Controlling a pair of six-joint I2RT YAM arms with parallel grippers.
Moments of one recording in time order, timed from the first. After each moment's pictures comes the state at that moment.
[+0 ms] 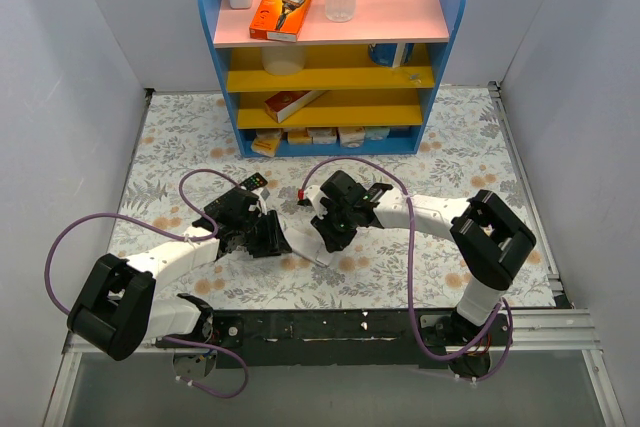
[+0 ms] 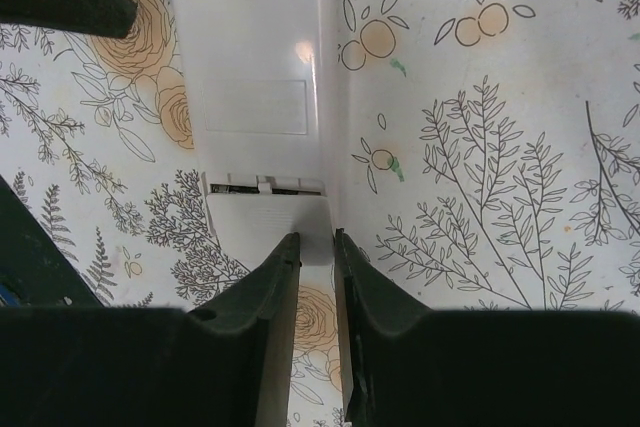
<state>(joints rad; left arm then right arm) -0.50 1.23 0.50 -0.23 0.31 -0.68 0.91 1.71 1.05 -0.43 -0.30 -0.05</state>
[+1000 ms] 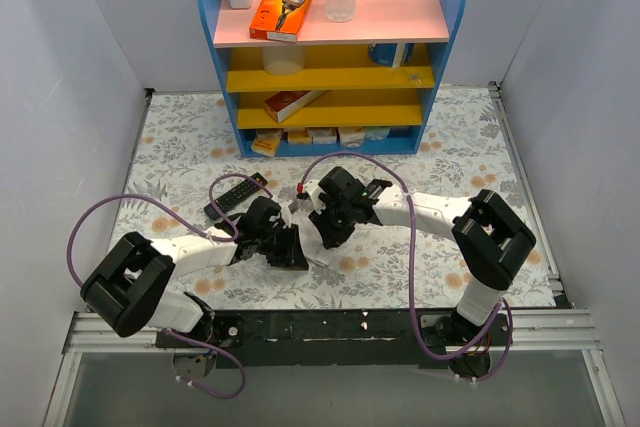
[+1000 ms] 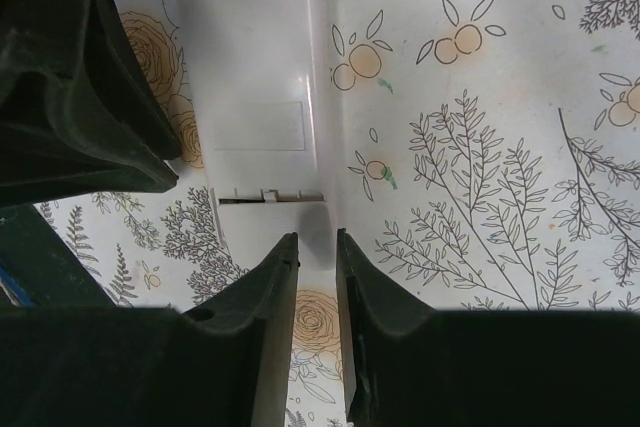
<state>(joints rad) -0.66 1.36 0.48 -0.06 0.43 -0.64 0.91 1.71 1.09 -0.45 -0.28 0.01</state>
